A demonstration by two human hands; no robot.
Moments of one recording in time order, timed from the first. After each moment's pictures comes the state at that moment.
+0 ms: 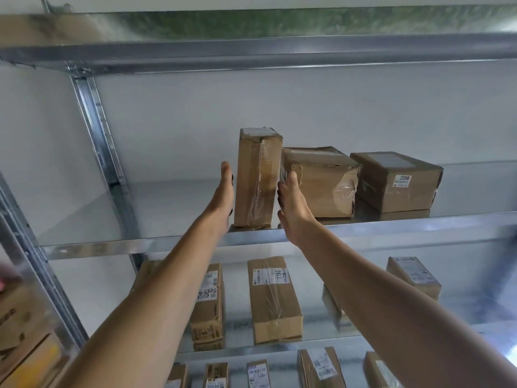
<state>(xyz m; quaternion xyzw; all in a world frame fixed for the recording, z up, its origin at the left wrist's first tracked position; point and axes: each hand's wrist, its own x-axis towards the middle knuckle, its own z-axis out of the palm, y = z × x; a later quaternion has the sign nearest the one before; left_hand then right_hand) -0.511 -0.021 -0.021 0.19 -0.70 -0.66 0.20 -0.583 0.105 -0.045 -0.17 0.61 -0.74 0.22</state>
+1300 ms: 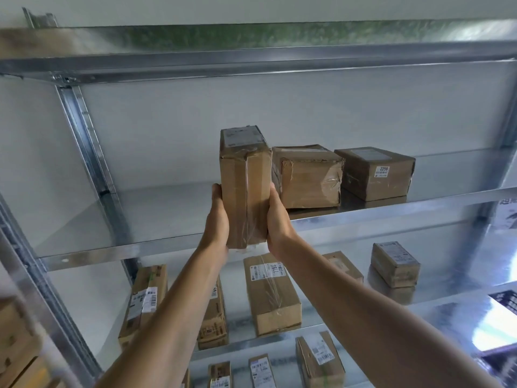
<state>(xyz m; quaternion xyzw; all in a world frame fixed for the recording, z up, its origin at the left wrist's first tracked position) -0.439 0.011 -0.044 0.19 -0.62 -0.71 0.26 -0.492 0.103 -0.046 -0.19 0.56 -0.78 0.19</state>
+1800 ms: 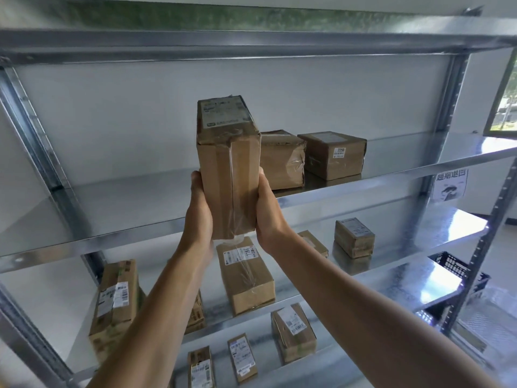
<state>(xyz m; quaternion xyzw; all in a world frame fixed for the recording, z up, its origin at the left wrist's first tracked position) -0.394 0.055 -0.041 0.12 -0.61 -0.74 0.26 -0.448 0.148 -0.045 -0.21 0.57 -0.79 0.12</state>
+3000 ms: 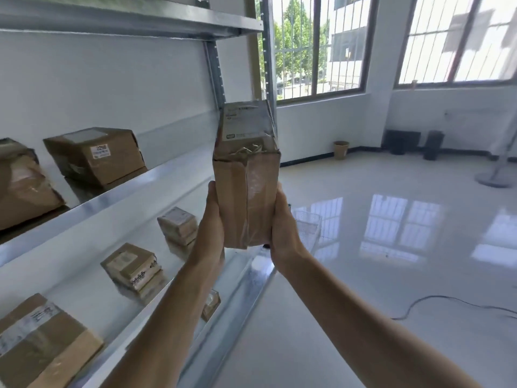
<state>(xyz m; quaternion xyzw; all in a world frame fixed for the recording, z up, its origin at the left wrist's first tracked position) -0.438 0.400 -0.115 -0.14 -0.64 -0.75 -0.10 -0.397 0.510 -0.127 0.05 0.56 -0.80 -0.21</state>
